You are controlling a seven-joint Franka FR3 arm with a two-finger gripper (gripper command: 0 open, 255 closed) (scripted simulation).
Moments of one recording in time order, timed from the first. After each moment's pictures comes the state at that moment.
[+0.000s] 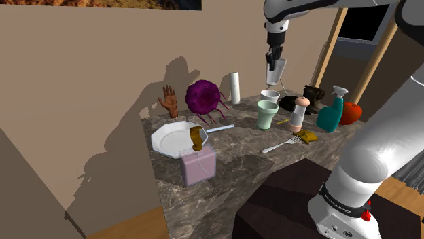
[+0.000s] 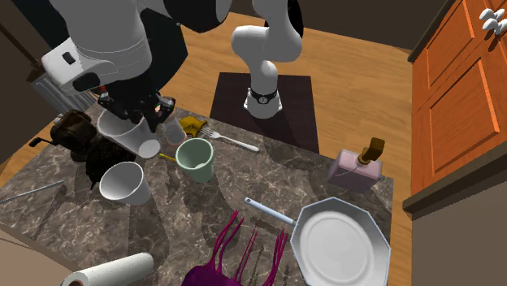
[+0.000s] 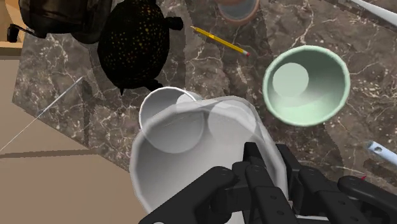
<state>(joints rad) -0.14 -0.17 -0.24 -1.89 -0.21 1.75 -0.42</state>
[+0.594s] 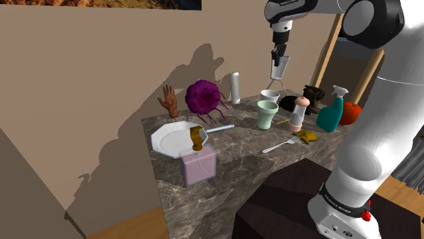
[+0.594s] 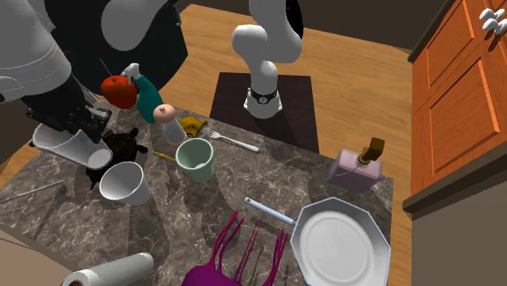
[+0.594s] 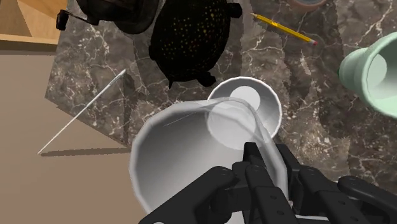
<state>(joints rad) -0.24 0.10 -0.35 -1.60 -0.12 1.76 -0.64</state>
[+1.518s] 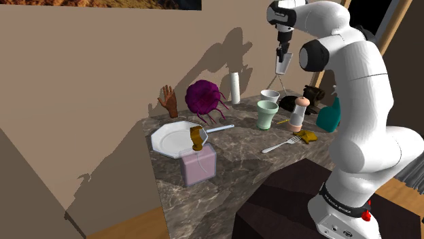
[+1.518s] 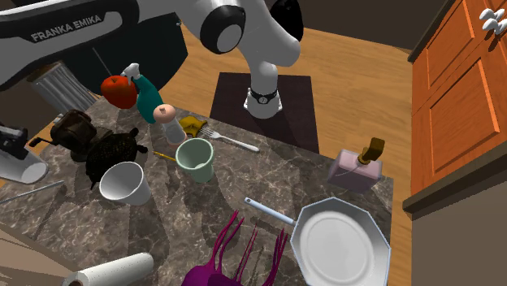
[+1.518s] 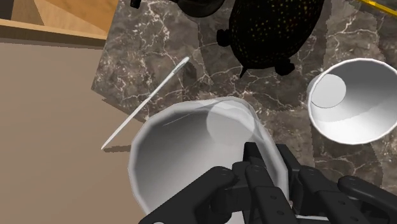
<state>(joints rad) -0.50 0.65 -0.38 -0.83 0.09 1.55 -0.86</state>
